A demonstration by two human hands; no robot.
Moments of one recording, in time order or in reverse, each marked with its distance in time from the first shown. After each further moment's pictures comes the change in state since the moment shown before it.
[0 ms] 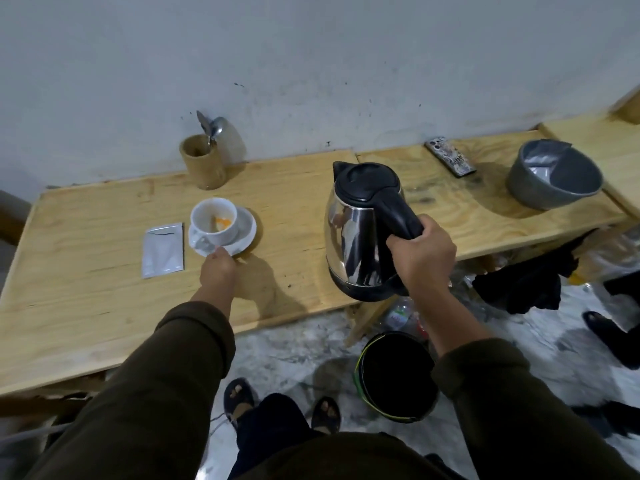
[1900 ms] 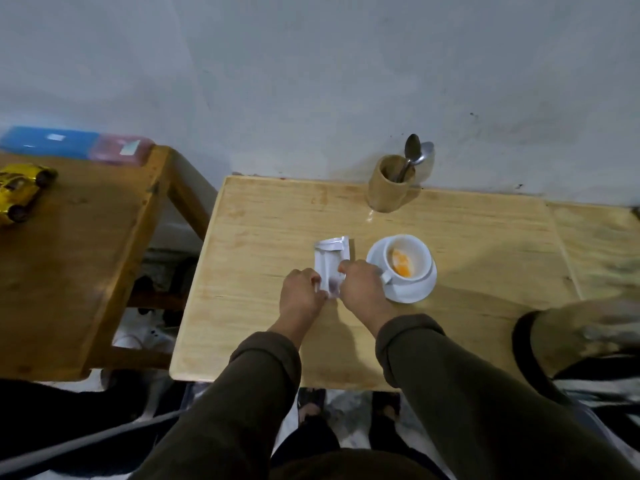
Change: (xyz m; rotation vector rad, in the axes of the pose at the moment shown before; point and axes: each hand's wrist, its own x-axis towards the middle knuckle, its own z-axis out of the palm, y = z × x) left_hand 0.111 -0.023 -0.165 0.427 -0.097 0.328; right_hand -0.095 -0.145 0.360 -0.726 -0.757 -0.516
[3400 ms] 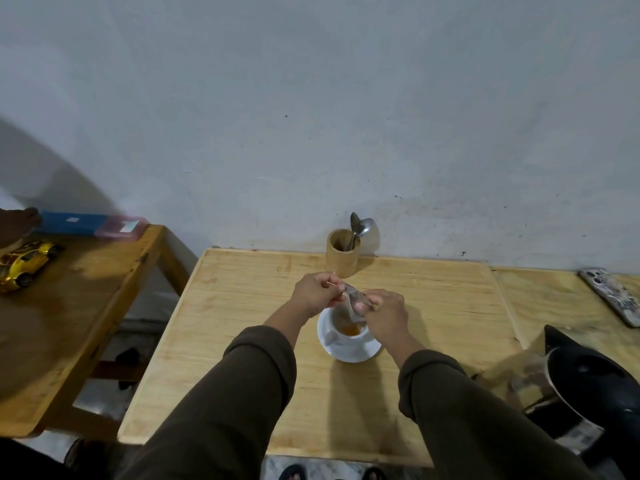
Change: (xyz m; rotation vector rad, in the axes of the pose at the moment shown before) left_hand -0.002 0.163 -0.006 -0.550 -0.206 0.141; right_hand -0.001 0.128 -0.076 0.501 0.290 0.080
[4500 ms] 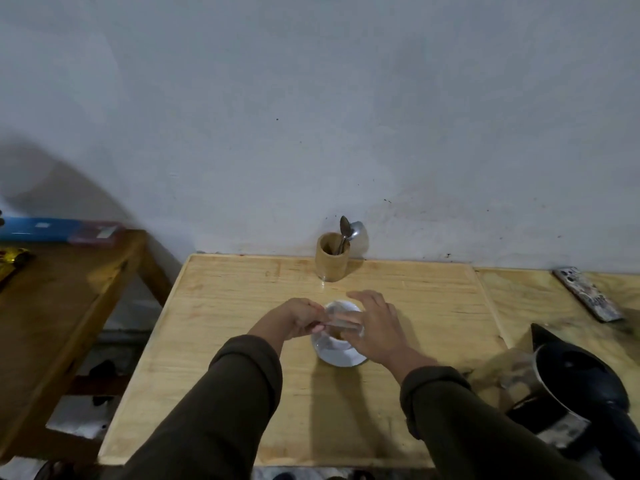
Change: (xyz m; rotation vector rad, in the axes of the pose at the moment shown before) left_hand 0.000 -0.017 -0.010 -0.017 -0.182 -0.381; right_hand -0.017 0.010 -0.003 -0.485 -0.076 -0.435
